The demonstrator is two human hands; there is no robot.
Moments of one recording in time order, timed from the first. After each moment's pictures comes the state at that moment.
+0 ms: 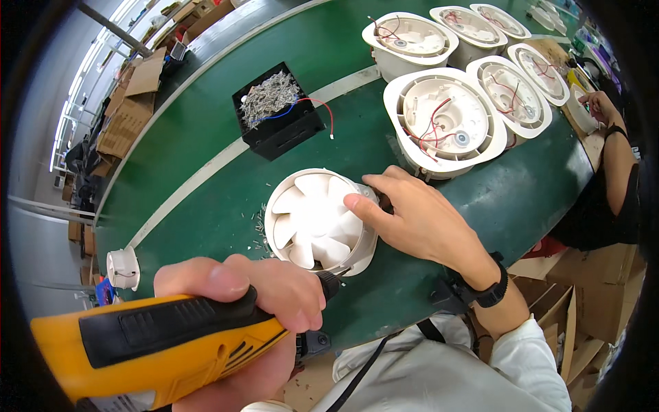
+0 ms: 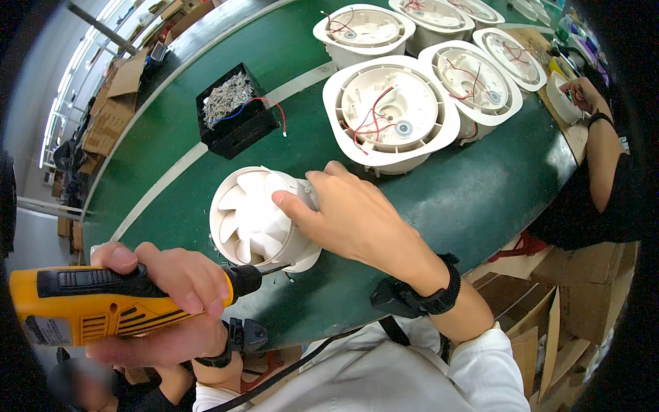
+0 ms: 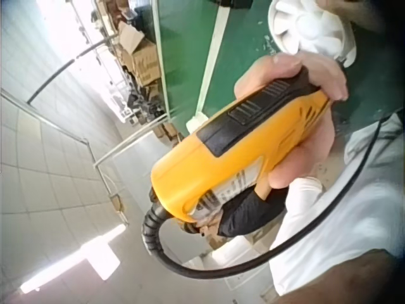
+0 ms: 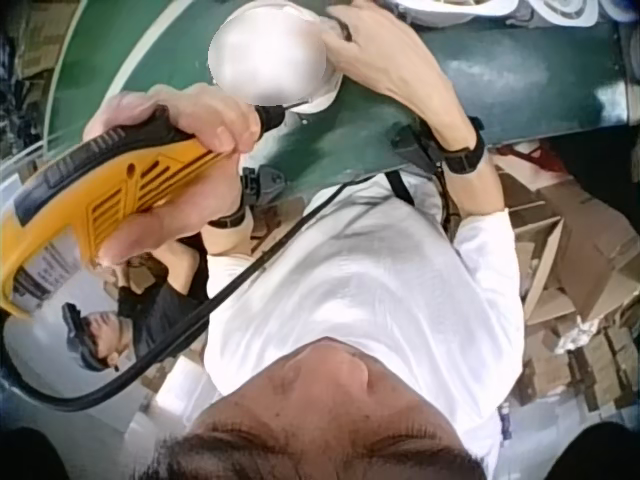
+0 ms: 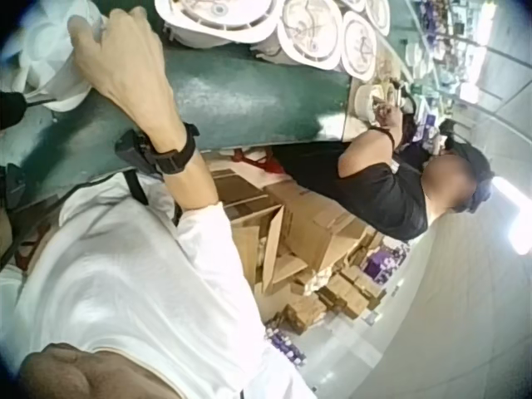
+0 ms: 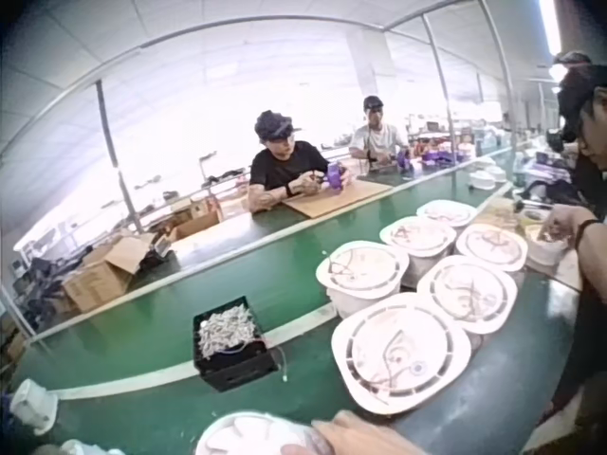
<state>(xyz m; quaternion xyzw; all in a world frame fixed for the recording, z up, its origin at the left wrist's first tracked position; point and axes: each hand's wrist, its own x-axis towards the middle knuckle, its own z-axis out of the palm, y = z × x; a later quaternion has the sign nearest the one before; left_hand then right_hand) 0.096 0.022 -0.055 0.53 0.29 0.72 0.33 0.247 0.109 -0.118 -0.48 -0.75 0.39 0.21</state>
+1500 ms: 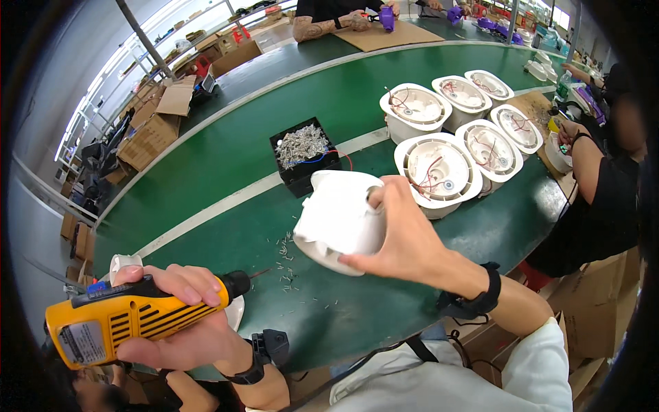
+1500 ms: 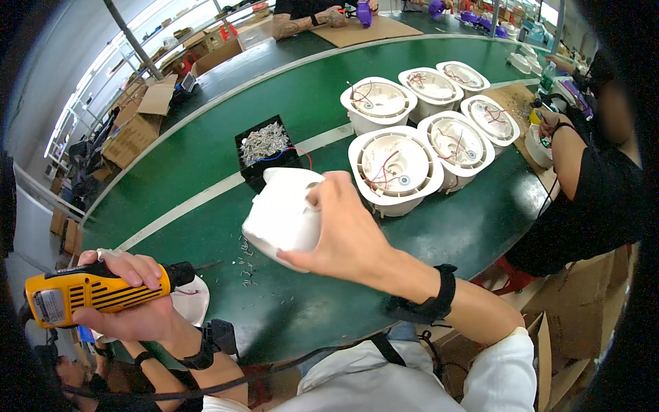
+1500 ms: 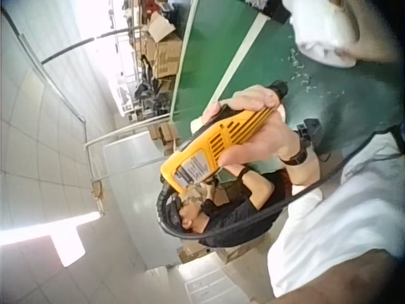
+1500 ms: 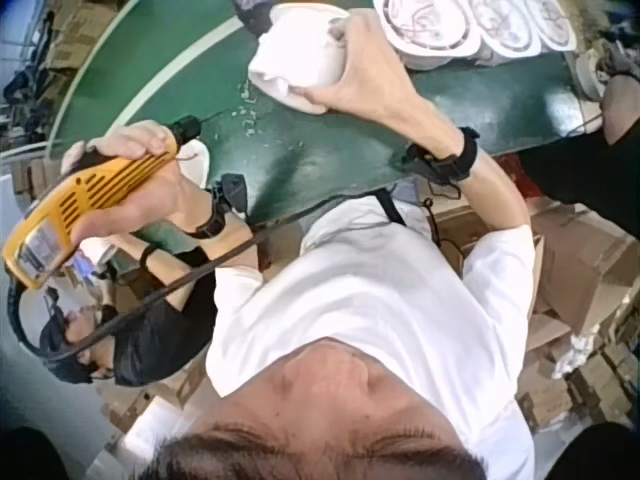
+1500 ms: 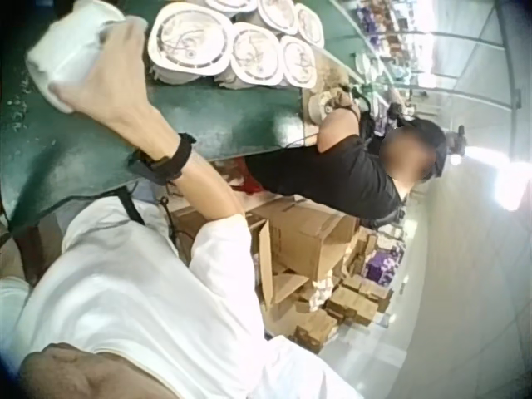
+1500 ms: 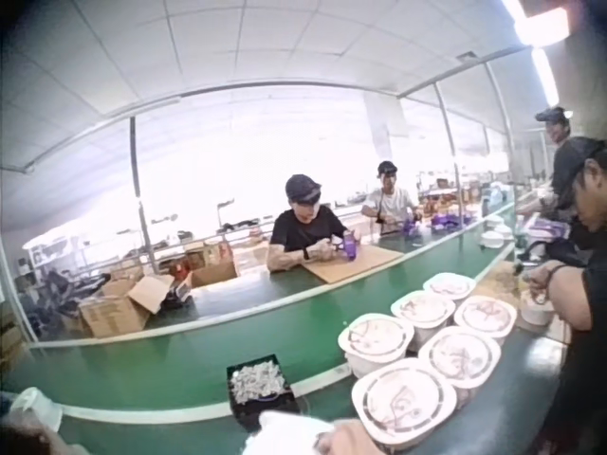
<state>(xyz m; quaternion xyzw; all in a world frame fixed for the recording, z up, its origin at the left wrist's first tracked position) 0.002 -0.017 -0.013 0.50 0.30 0.80 0.16 0.224 0.095 -0.081 -0.37 -0.83 0.24 0.35</state>
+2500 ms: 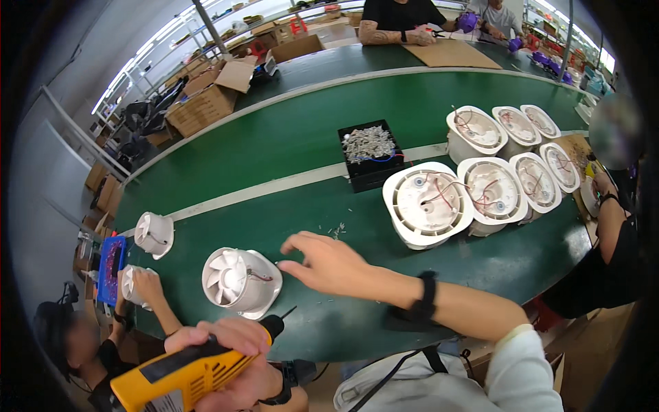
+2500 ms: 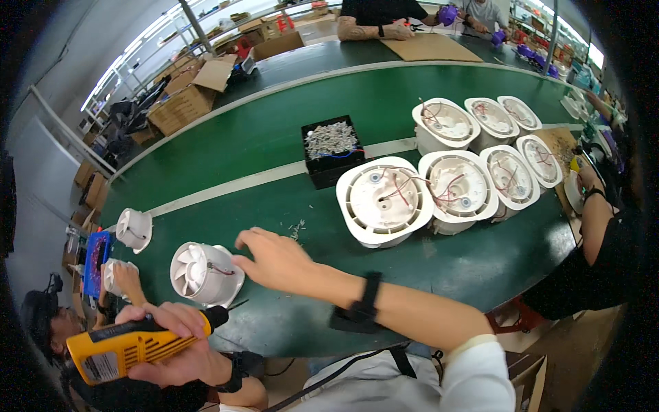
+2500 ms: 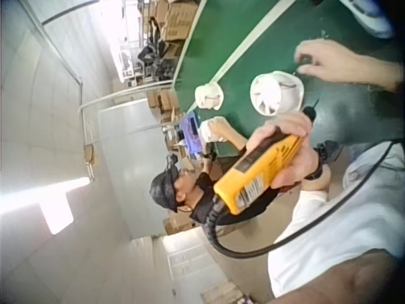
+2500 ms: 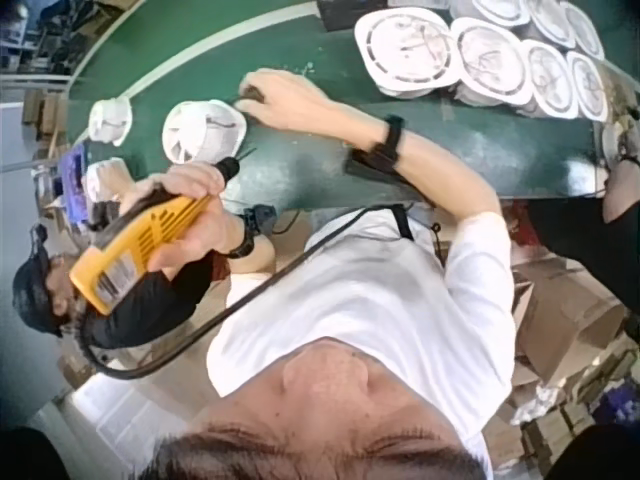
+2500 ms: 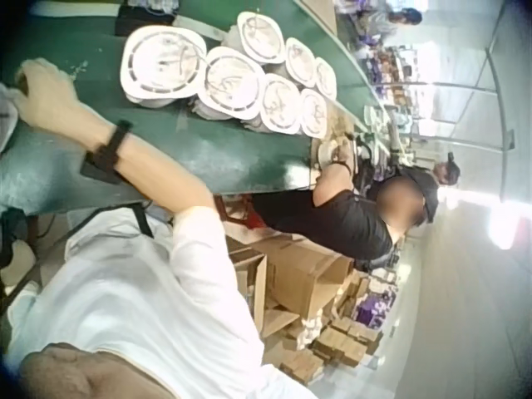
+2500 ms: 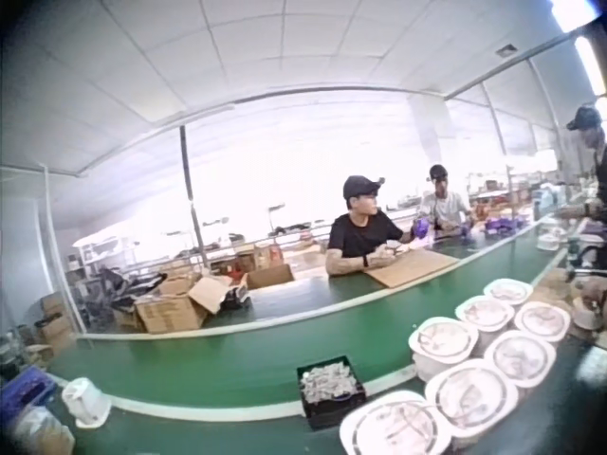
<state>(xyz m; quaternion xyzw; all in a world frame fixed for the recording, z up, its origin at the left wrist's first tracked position) 0.002 -0.099 -0.036 0.48 0.36 0.80 0.02 0.066 0.056 -0.103 -0.19 -0.85 0.42 0.25</state>
